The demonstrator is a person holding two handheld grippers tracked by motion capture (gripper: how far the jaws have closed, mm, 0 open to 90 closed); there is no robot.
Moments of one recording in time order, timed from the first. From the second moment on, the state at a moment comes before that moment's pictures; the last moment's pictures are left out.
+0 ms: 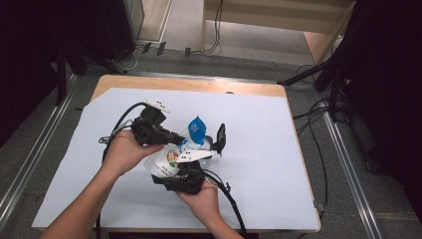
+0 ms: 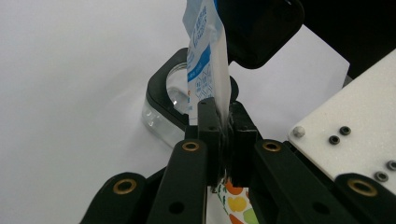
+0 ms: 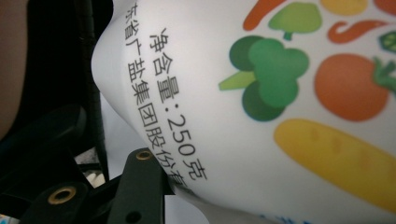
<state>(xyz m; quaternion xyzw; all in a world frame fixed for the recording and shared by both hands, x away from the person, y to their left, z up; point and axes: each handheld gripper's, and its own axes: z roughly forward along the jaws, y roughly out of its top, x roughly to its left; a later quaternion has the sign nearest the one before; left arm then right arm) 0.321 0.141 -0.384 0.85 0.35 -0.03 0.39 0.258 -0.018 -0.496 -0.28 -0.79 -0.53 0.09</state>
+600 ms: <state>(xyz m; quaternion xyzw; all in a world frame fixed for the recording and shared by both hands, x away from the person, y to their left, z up) 0.320 0.132 -0.380 0.86 0.36 -0.02 0.37 0.262 -0.025 -0.498 -0.28 -0.78 -0.54 0.11</state>
